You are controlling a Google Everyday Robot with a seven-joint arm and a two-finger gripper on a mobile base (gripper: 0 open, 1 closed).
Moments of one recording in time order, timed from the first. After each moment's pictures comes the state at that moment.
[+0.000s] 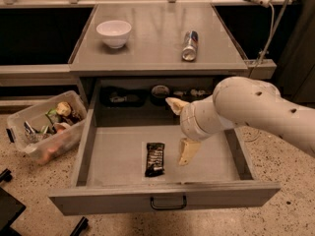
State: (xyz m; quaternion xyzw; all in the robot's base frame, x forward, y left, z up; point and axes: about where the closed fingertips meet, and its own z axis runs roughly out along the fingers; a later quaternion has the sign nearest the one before) arm 0.526 -0.057 0.746 -0.75 0.58 0.00 0.32
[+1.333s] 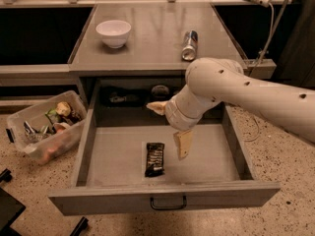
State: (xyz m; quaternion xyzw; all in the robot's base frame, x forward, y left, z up) arm 0.549 -0.031 0.714 -0.86 0.45 0.02 0.23
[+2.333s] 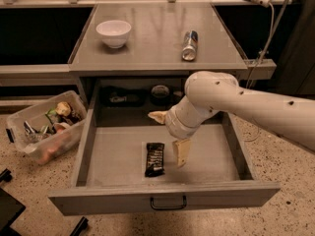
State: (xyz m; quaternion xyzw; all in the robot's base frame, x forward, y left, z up) arm 0.546 -0.032 0.674 -0.85 0.48 0.05 0.22
